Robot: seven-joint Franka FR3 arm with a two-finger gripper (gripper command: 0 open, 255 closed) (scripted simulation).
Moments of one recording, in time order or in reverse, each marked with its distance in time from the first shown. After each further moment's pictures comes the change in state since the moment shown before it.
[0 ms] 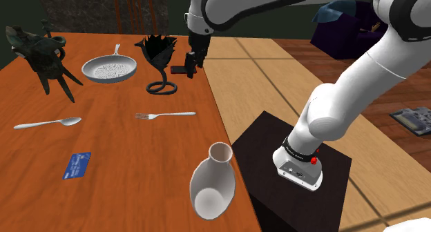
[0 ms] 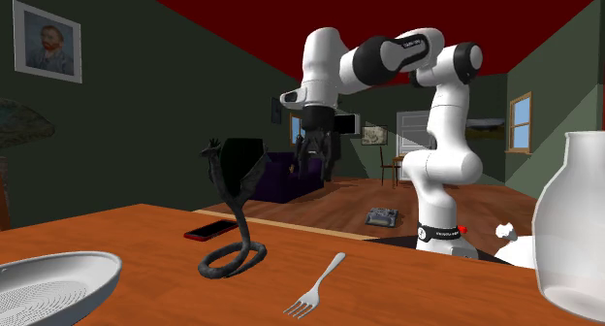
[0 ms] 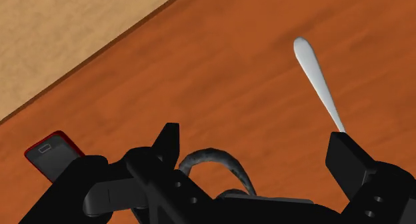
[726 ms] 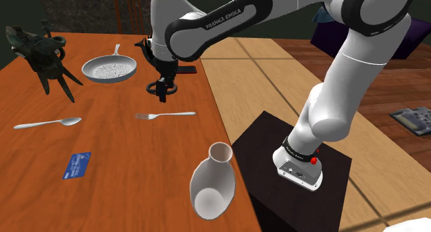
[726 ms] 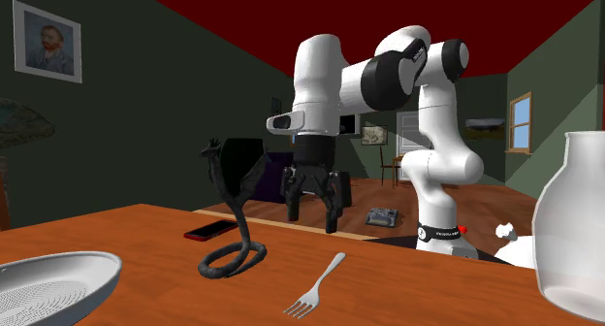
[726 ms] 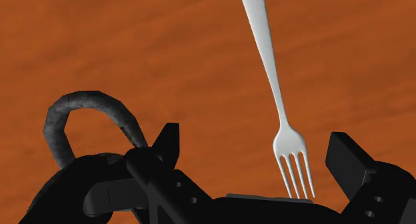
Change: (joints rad) arm 0.090 0.306 0.097 0.158 -0.038 0.138 -0.029
